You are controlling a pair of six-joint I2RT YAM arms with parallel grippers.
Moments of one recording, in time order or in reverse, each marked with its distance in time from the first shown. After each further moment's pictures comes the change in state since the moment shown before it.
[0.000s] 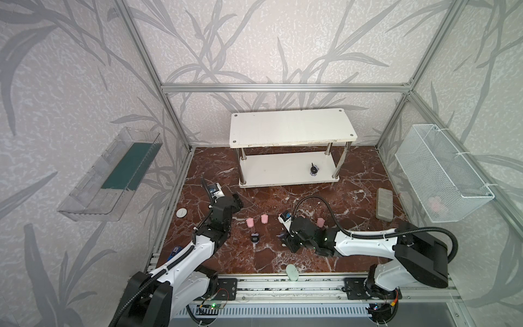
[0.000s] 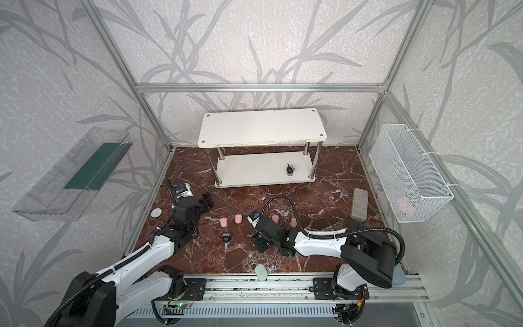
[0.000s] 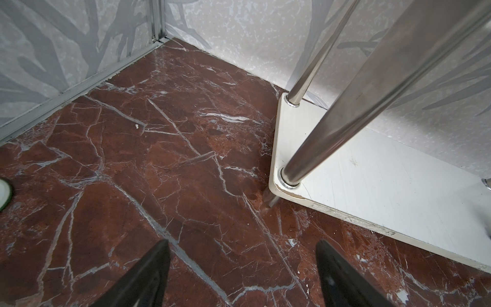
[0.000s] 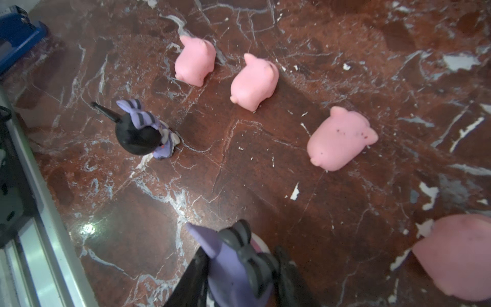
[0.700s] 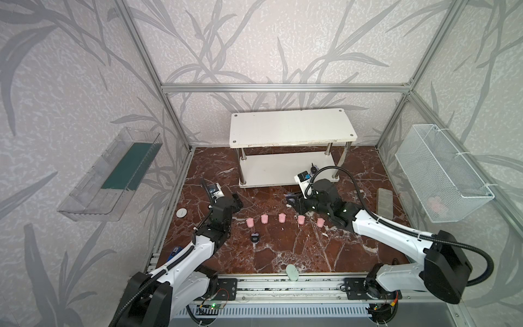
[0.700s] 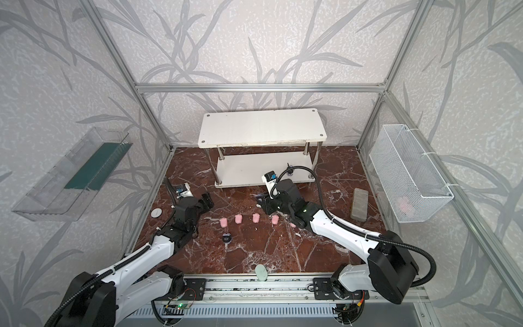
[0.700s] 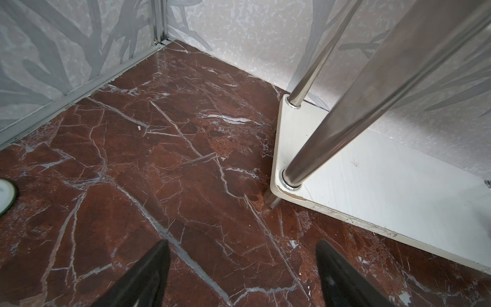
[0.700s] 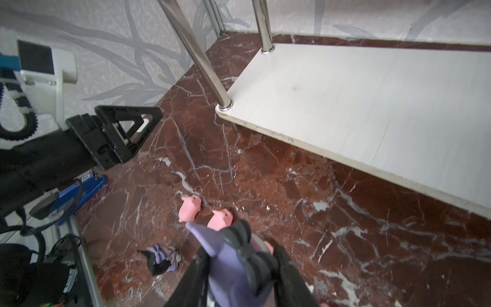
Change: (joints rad) left arm 0.001 -0.002 0.000 0.000 -0.005 0.003; right arm -0.346 -0.111 0.235 -0.060 -0.202 -0.064
